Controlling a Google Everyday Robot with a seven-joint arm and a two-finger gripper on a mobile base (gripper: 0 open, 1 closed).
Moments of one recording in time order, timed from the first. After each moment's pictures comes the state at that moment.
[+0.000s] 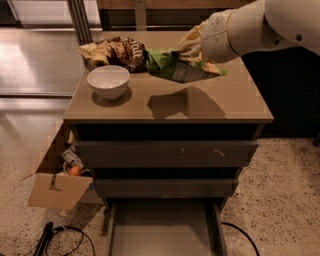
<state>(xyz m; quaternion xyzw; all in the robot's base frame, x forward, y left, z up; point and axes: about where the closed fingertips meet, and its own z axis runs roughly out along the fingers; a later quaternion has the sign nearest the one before) 0.644 -0.073 0.977 -0.74 0.46 -0.12 0.48</state>
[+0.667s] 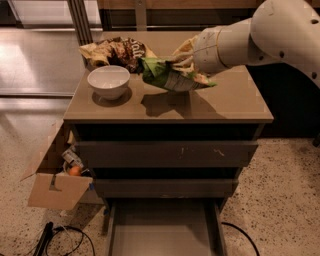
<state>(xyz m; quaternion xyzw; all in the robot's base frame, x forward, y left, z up) 0.654 -0.060 0.947 -0.72 0.47 -0.09 0.50</state>
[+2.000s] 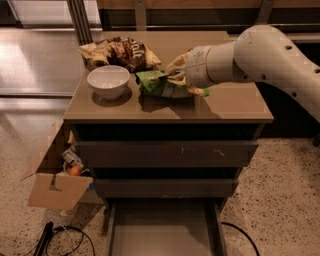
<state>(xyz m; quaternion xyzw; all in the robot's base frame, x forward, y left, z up) 0.663 -0.047 0.906 -0.71 0.48 -0.09 0.50</state>
